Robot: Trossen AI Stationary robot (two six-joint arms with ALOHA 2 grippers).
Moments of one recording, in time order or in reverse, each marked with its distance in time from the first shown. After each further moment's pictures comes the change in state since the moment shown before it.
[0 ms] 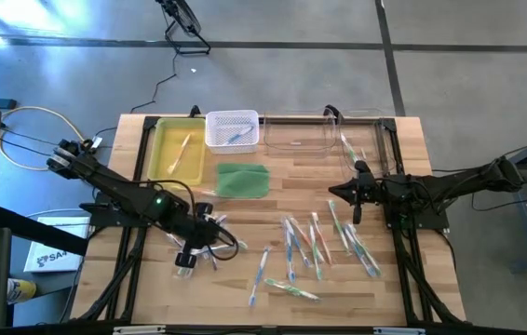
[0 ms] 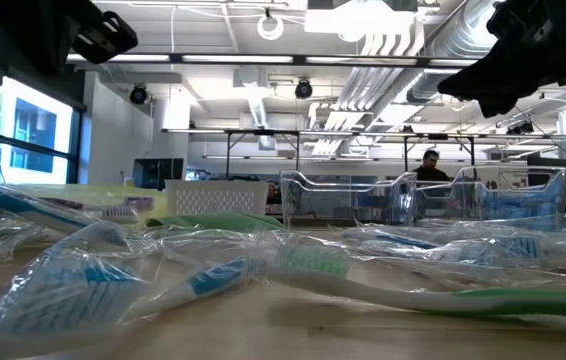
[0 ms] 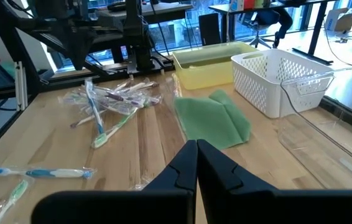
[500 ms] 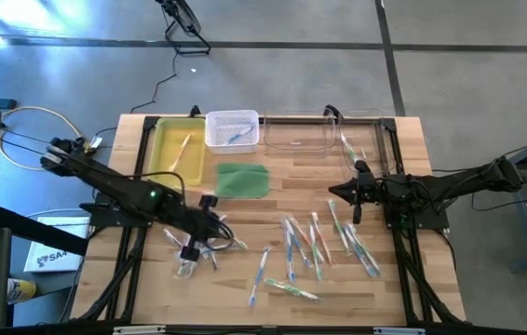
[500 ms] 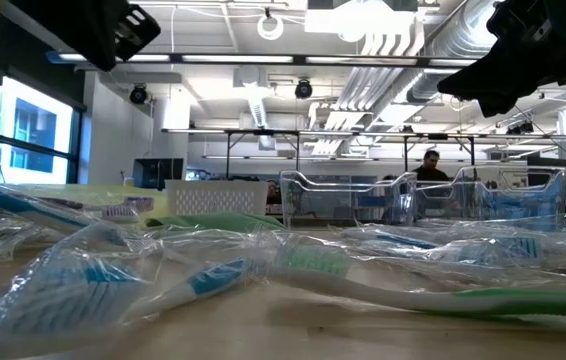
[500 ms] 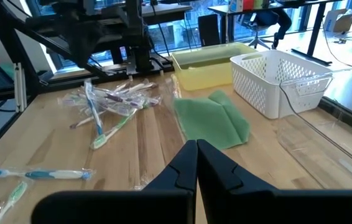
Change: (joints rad) left arm 0.034 -0.076 -0.084 0.193 -0.089 0.136; right arm 0.000 0.000 0.000 0.004 0.003 0.000
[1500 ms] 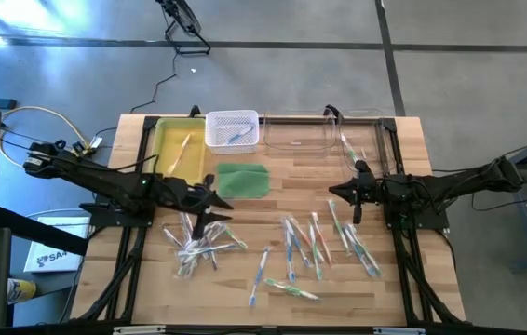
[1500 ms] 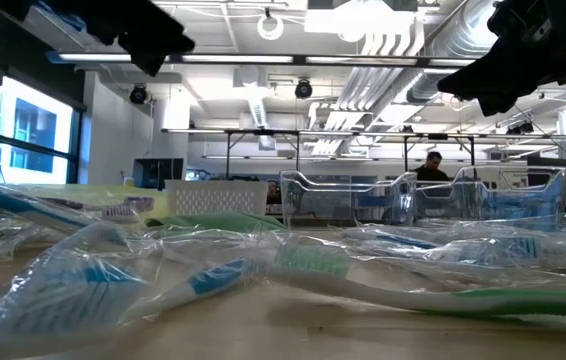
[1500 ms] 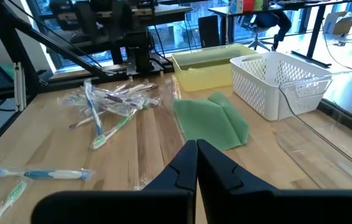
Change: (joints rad) left arm 0.208 -0.274 -0.391 0.724 0.034 0.035; right arm 0.000 -0.004 0.000 0.001 0.001 -0.011
